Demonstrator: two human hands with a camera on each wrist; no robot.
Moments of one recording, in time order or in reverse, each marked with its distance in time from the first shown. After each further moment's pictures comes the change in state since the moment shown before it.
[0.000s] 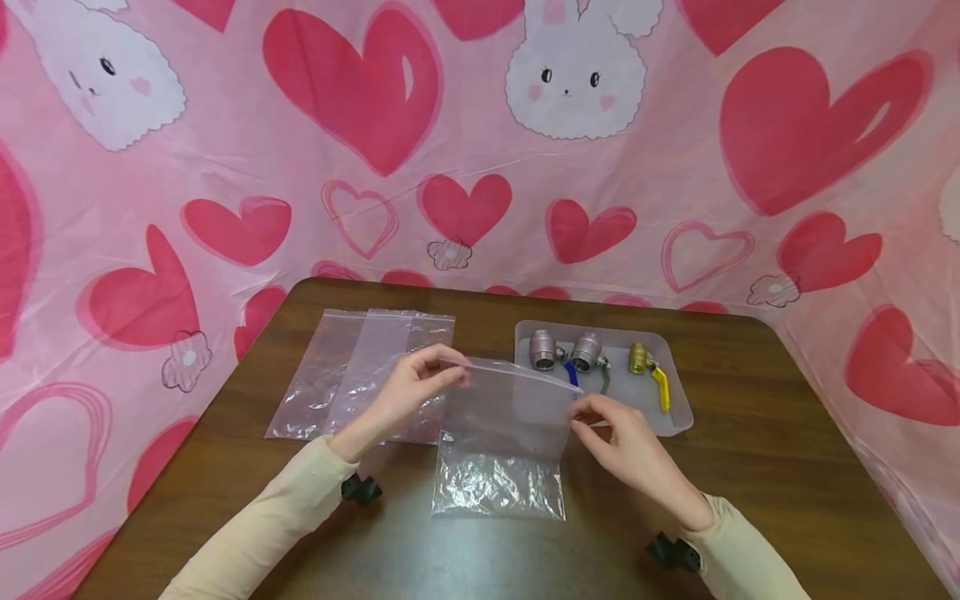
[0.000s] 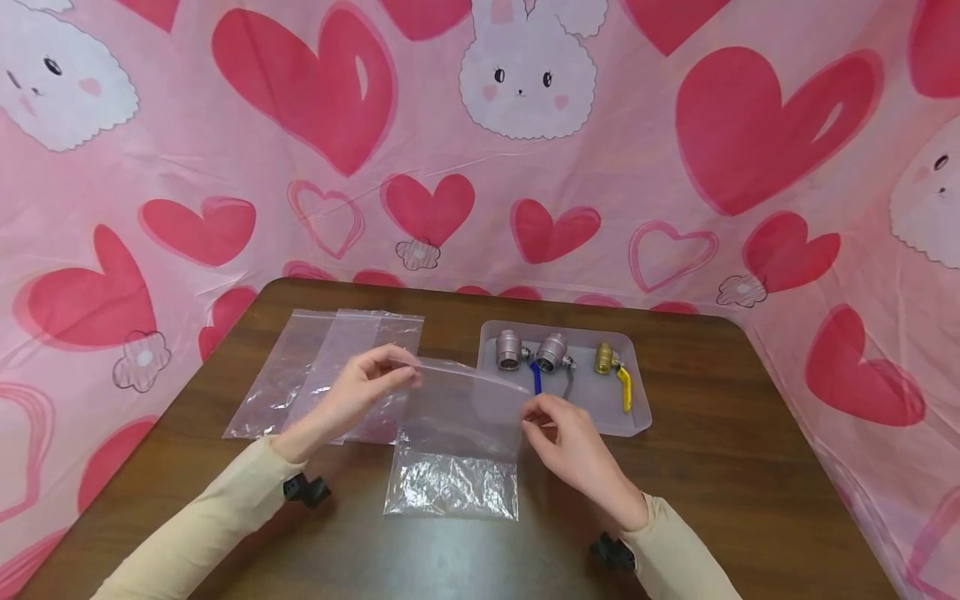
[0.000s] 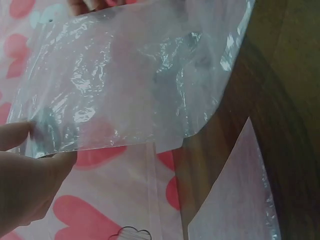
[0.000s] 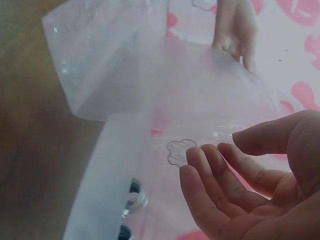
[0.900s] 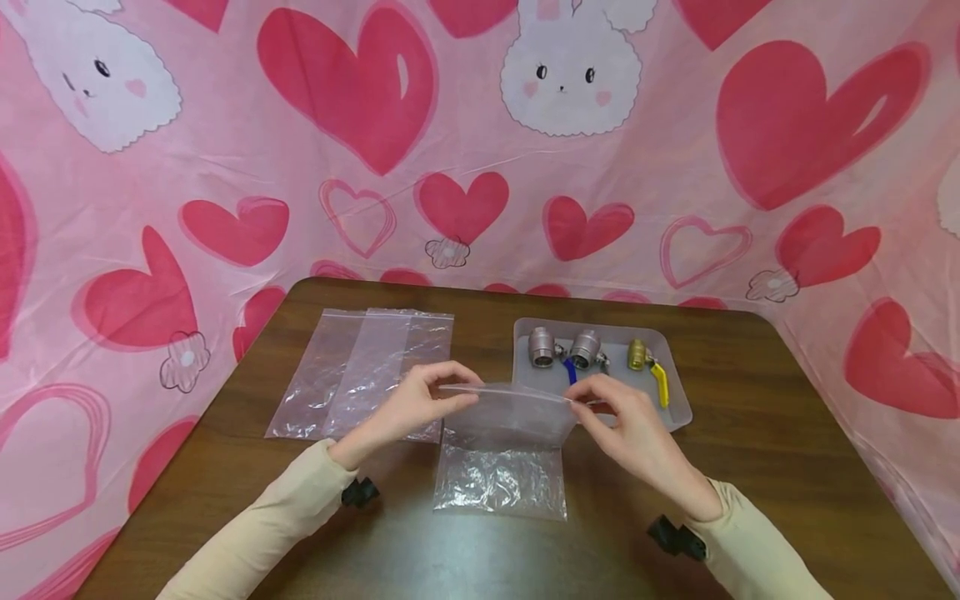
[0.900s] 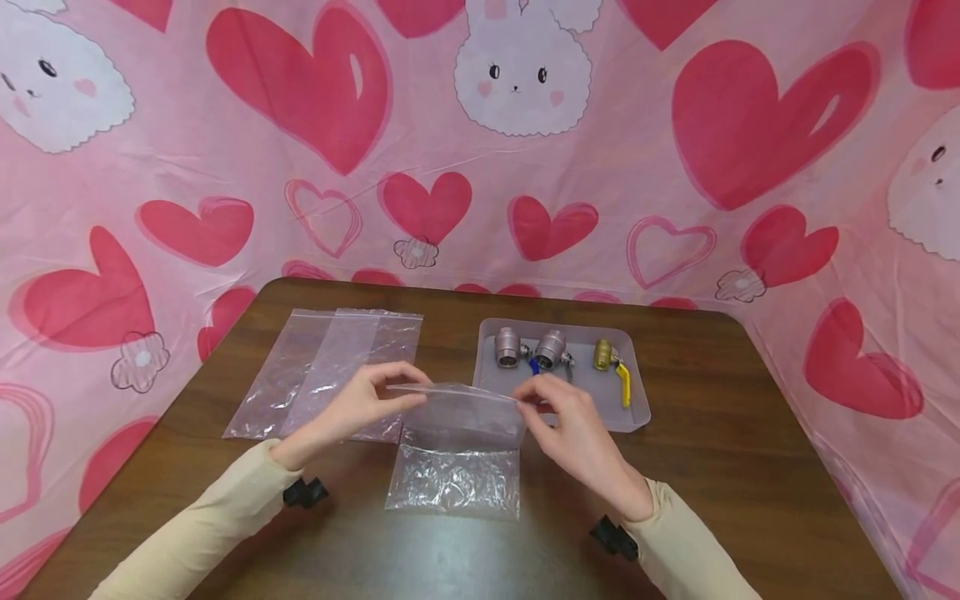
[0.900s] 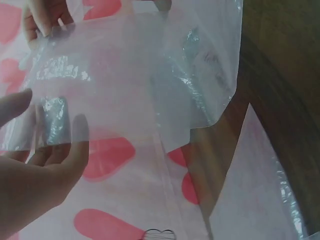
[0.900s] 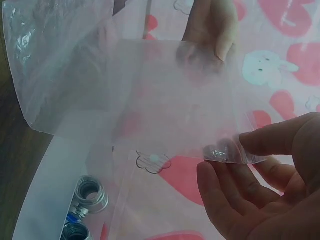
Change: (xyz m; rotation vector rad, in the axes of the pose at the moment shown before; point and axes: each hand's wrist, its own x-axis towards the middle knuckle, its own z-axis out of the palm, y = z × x) left_hand -0.007 0.009 0.014 0.214 -0.094 0.052; right_hand 0.012 -0.021 -0.018 -0.051 0.047 -0.053
